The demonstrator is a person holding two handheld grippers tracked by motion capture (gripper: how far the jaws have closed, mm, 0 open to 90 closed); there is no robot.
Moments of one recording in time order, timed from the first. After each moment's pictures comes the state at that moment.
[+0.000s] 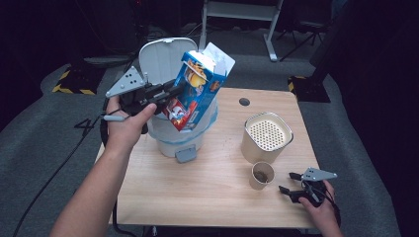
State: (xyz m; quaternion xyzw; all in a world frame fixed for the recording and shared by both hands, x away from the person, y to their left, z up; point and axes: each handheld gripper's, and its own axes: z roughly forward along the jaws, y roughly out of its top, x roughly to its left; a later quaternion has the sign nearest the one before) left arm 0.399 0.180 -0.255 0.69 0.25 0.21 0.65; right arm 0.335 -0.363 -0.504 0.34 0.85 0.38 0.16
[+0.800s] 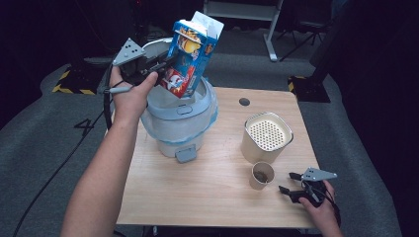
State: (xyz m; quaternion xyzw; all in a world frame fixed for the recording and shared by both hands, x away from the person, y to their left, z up) left arm 0.451 0.181 -0.234 0.66 0.32 0.28 0.62; right arm 0.335 -0.363 -0.504 0.34 0.85 0.38 0.16
